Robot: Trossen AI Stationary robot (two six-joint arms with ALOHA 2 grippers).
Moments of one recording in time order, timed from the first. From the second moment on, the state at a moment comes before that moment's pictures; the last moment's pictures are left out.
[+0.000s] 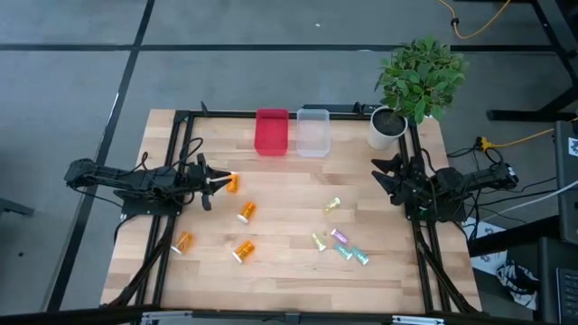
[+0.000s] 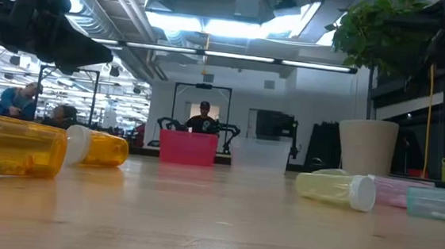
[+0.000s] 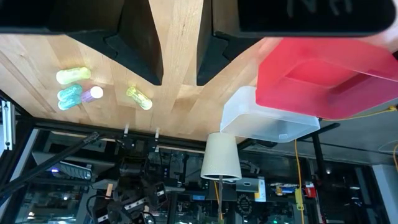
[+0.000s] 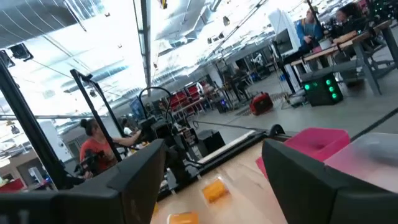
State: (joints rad) left arm -0.12 0.14 0.01 0.06 -0.40 -0.12; right arm 0.27 0.06 0.02 0.35 0.57 0.33
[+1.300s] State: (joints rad) left arm -0.12 0.14 0.01 0.18 -0.40 -0.01; right arm 0.08 0.89 0.67 -0.33 0.35 0.42
